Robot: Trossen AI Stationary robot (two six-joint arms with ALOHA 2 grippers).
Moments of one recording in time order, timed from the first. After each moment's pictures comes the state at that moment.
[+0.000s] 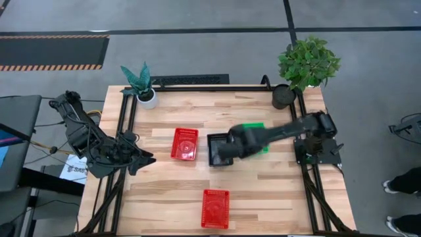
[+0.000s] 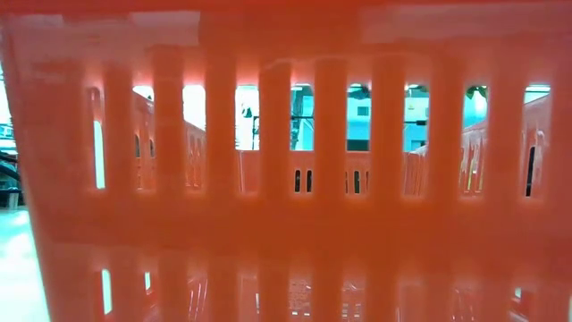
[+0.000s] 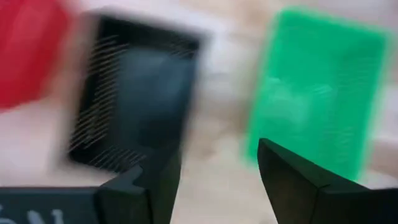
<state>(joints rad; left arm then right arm) -0.85 0.88 1.03 -0.95 -0.74 -1.50 0.19 1.85 1.65 -1.38 0.36 1.47</state>
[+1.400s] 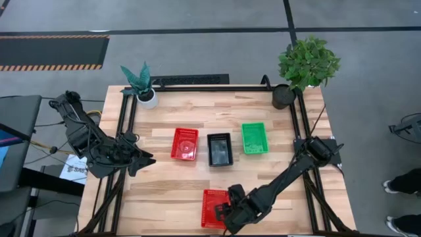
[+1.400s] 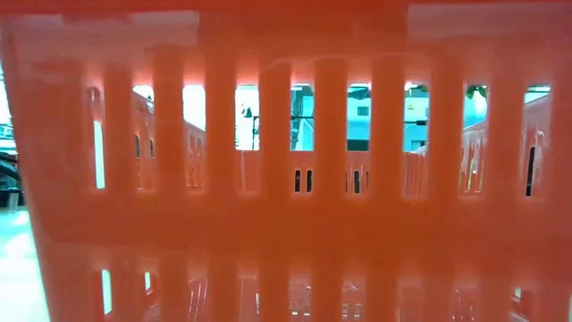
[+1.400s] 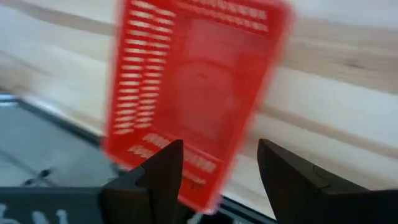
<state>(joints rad) -0.85 0.88 1.03 -0.95 -0.72 -1.47 0.65 2.06 1.69 -0.80 0.25 1.96</state>
